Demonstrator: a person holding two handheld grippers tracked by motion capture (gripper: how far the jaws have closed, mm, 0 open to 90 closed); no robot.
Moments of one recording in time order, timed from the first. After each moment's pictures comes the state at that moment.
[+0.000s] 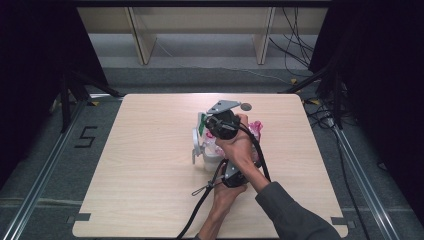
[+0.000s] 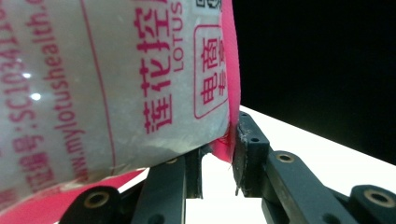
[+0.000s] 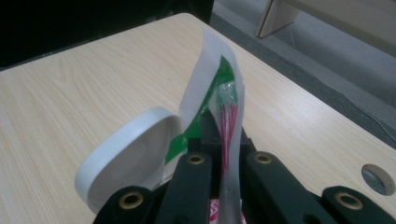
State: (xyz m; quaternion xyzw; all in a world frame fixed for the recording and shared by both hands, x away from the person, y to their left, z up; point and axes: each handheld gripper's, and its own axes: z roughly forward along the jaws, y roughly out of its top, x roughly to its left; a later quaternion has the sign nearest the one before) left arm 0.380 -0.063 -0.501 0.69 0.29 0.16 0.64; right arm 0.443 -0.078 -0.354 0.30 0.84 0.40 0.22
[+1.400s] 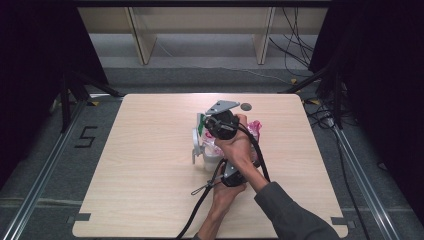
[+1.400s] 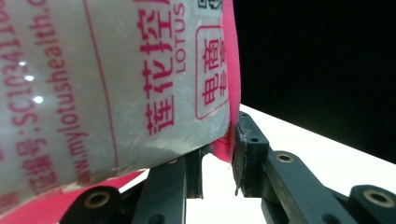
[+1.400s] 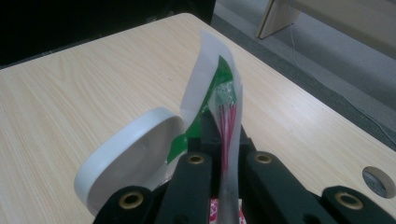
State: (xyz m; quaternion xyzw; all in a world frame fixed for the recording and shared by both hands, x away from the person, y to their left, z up) left arm 0.383 -0.061 -0.502 0.69 0.29 0.16 0.64; right arm 0.442 -0.075 -0.355 0.31 0.83 0.40 0.22
